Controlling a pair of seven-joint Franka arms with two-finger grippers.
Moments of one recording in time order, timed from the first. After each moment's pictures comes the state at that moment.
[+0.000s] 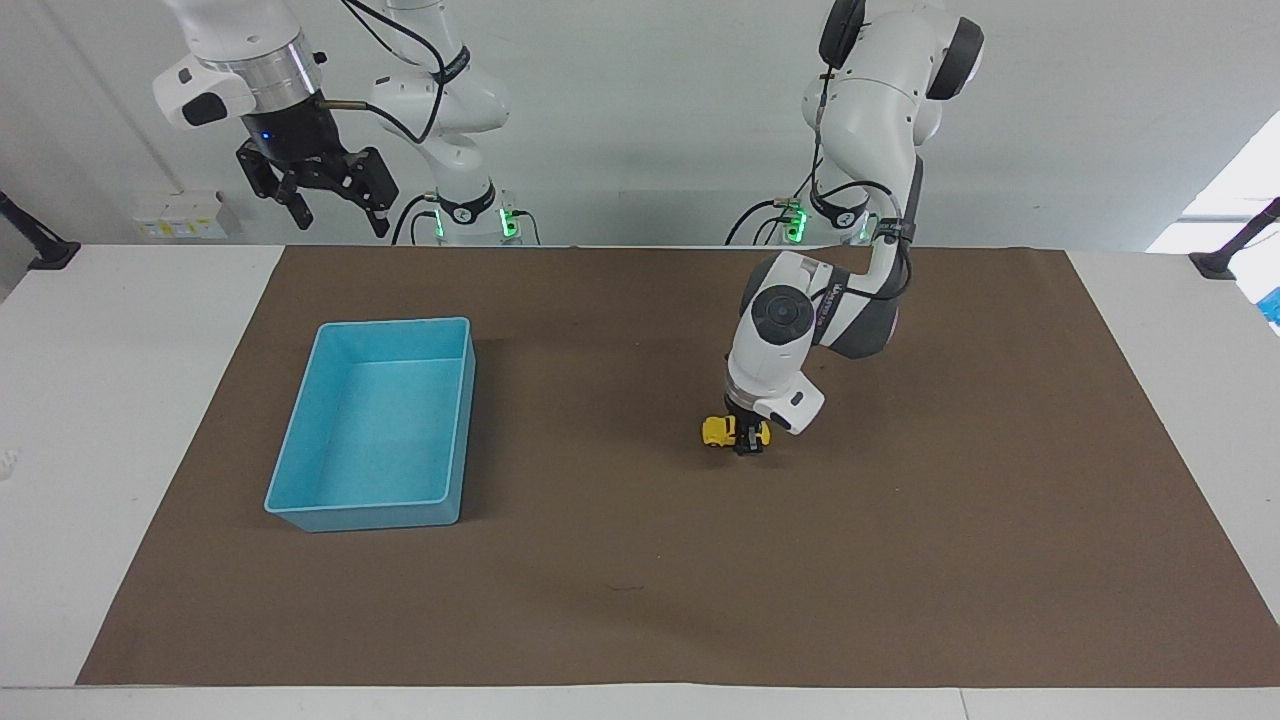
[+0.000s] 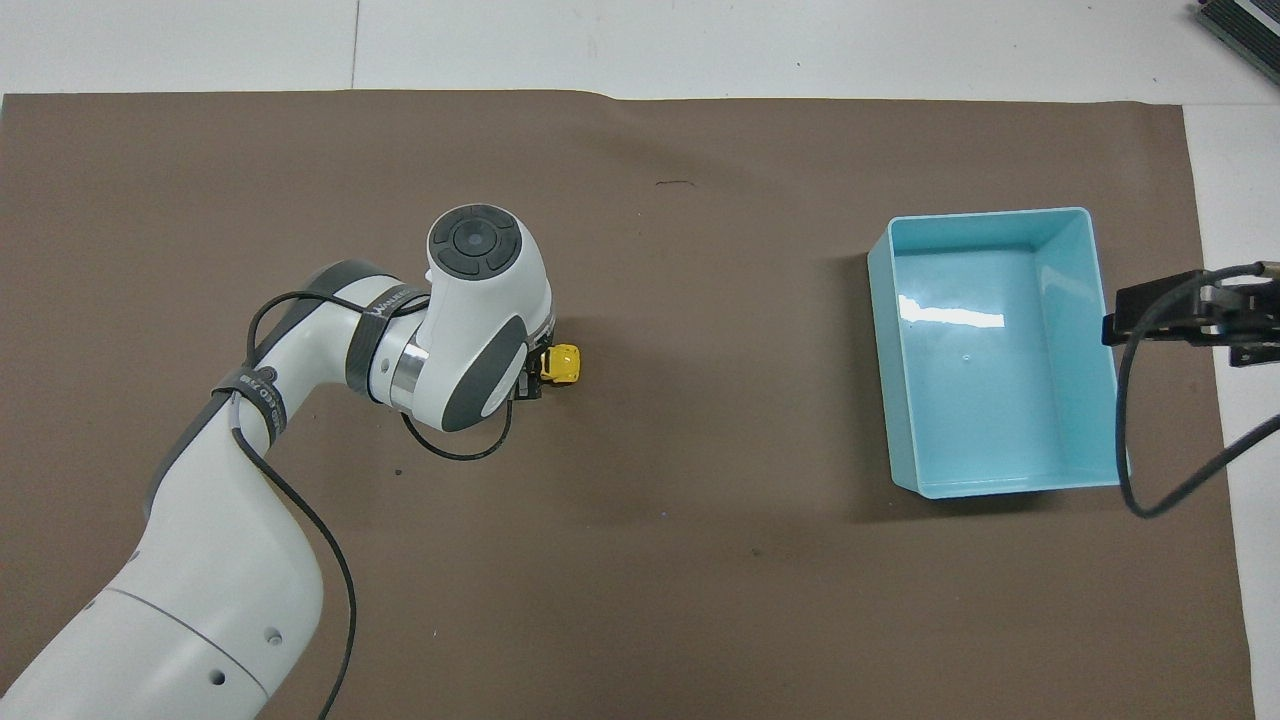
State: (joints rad) left arm -0.38 0.51 -0.14 -1.68 0.04 2.09 -2.09; right arm 0.06 -0.03 -0.02 -1.47 0.02 1.46 0.22
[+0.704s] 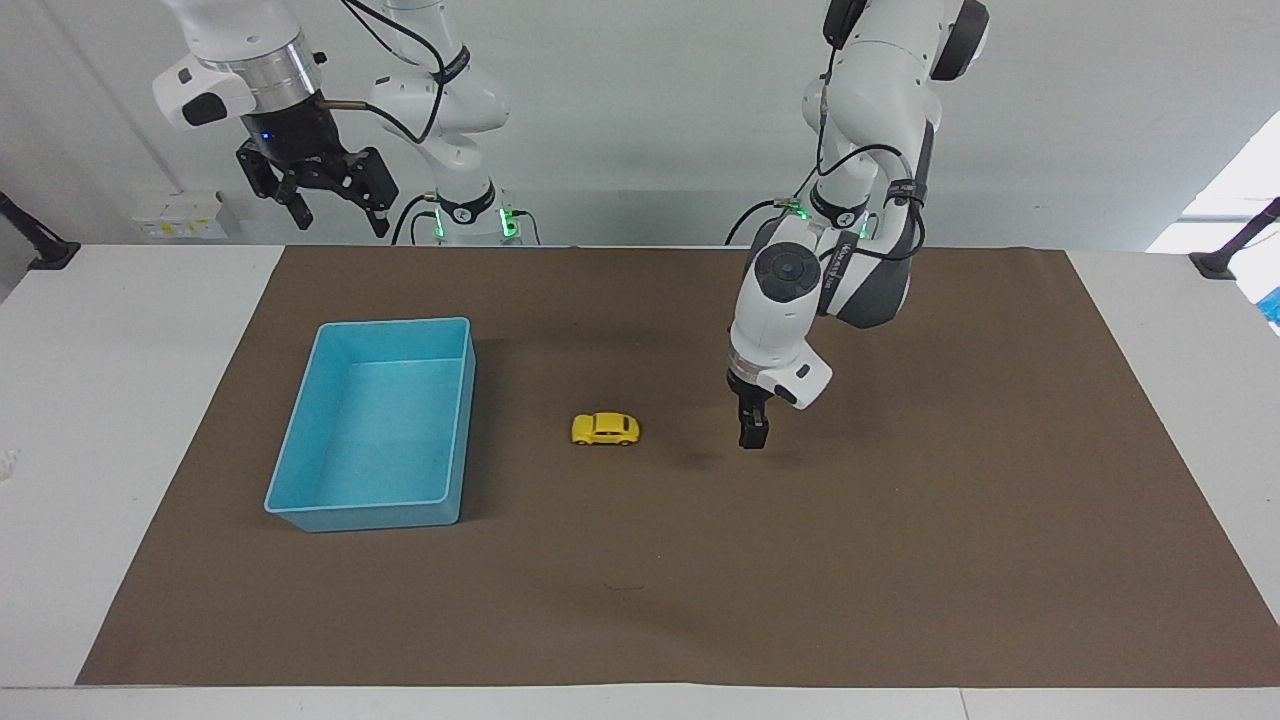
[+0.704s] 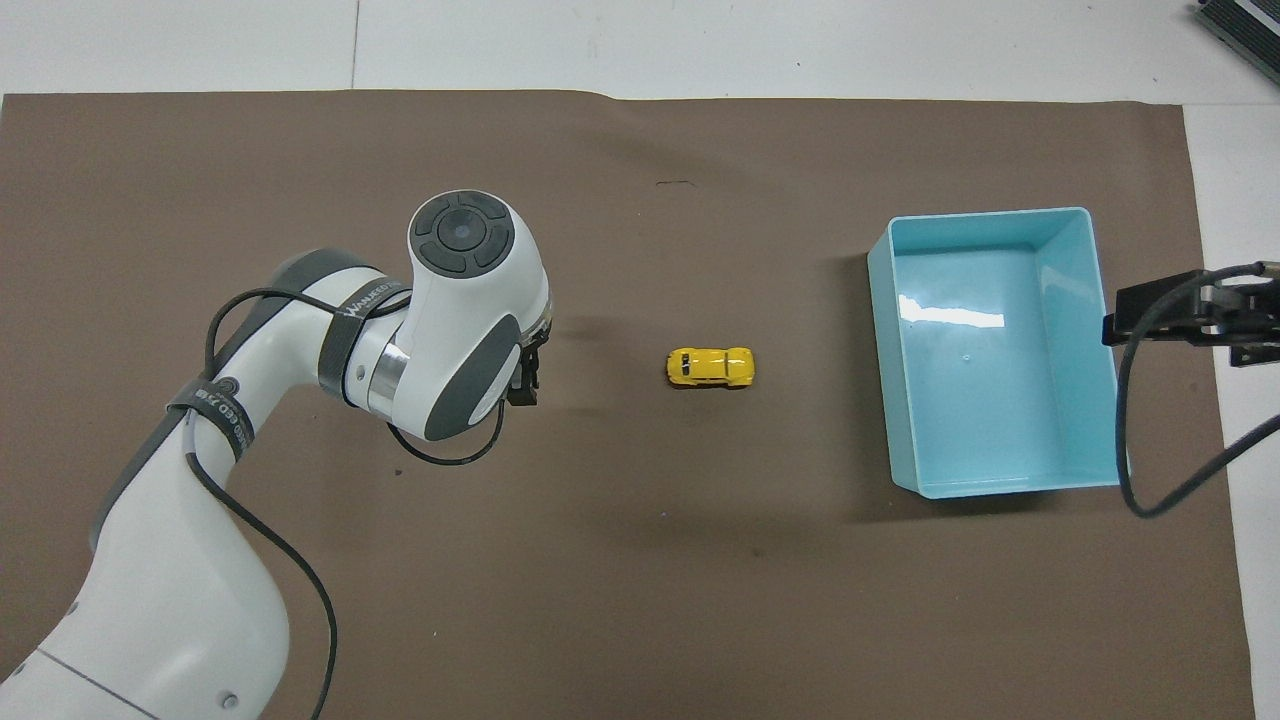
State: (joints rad) left arm -0.39 0.42 -0.16 -1.67 0.05 2.05 -2.09; right arm 0.06 -0.03 -0.02 -1.47 0.02 1.46 0.22
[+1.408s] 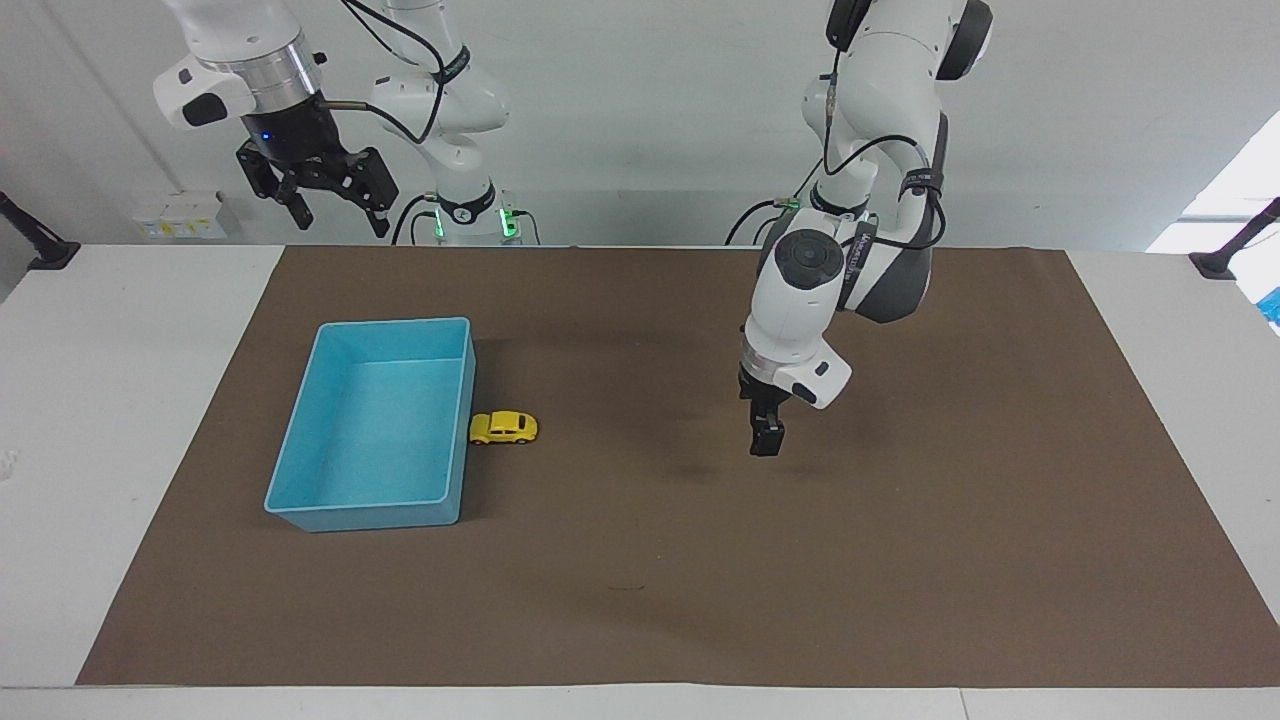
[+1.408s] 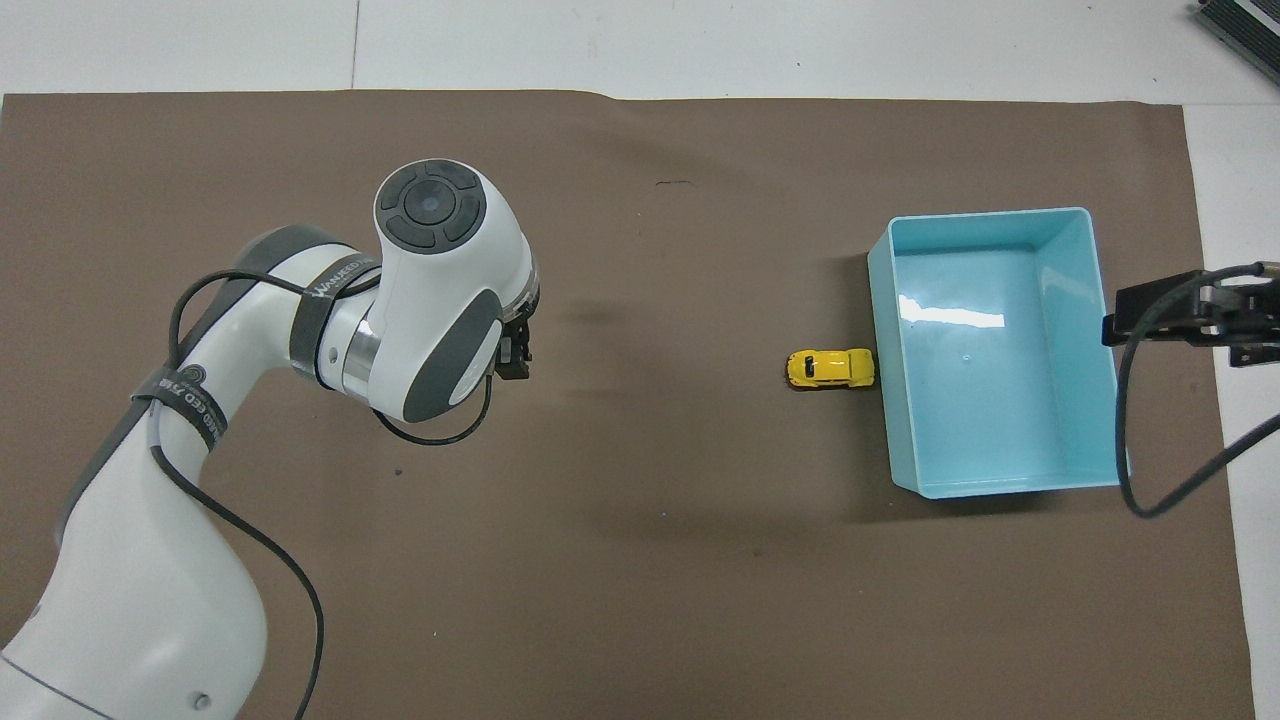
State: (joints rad) left arm -0.37 0.42 -0.15 -1.59 0.05 2.05 -2.06; right arm 0.06 -0.03 -0.02 -1.47 0.02 1.46 0.22
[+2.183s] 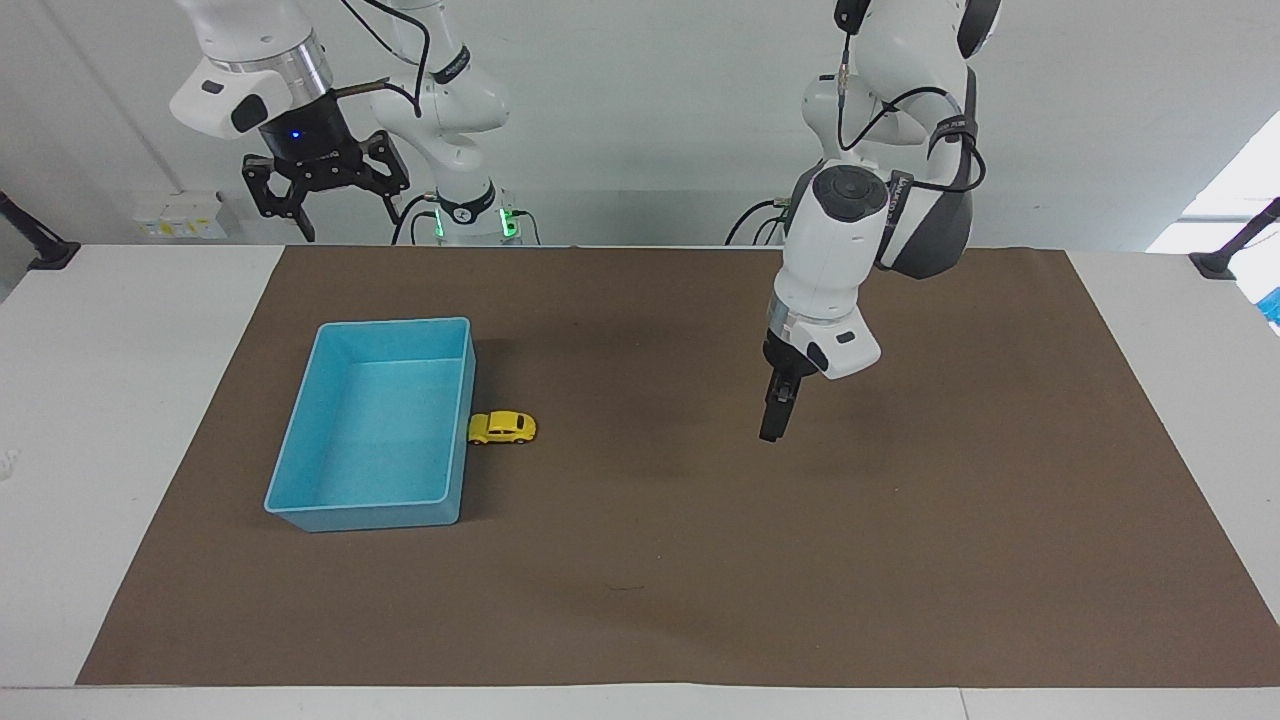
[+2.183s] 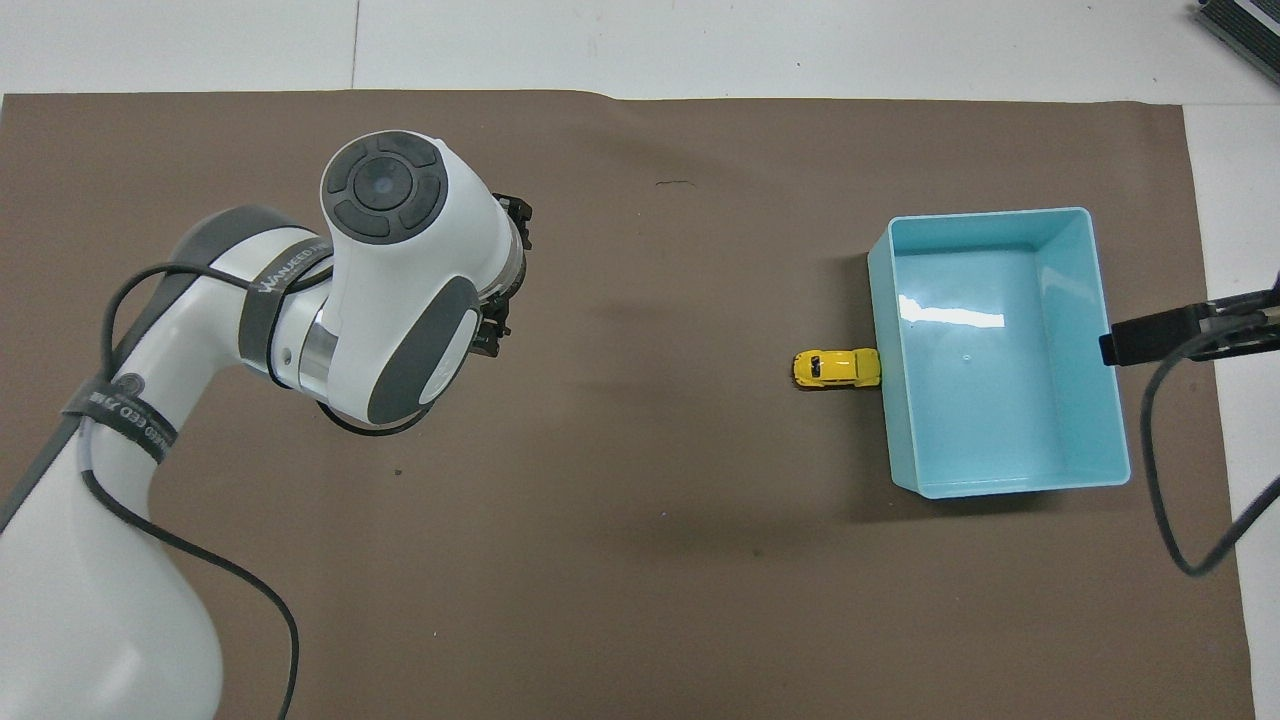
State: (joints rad) left arm -0.34 0.32 -0.14 -1.57 0.05 2.03 -1.60; right arm 0.08 -0.03 -0.02 -1.47 0.02 1.46 -0.30
